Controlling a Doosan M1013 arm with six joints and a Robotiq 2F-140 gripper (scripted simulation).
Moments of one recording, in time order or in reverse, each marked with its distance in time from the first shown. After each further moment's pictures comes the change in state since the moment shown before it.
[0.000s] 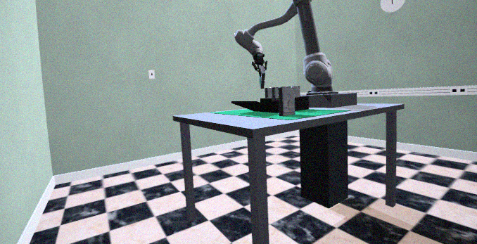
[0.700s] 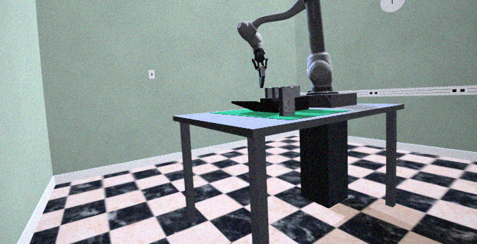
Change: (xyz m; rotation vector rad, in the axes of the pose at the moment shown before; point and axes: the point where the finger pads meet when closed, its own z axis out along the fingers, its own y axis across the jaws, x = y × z) arm 0.000 0.000 -0.001 -0.002 -0.227 0.001
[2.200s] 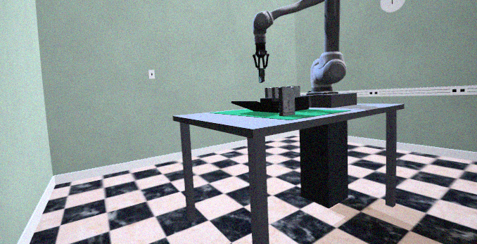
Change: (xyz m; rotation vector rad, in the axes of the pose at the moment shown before) arm 0.000 0.000 0.000 -0.001 -0.606 -0.001
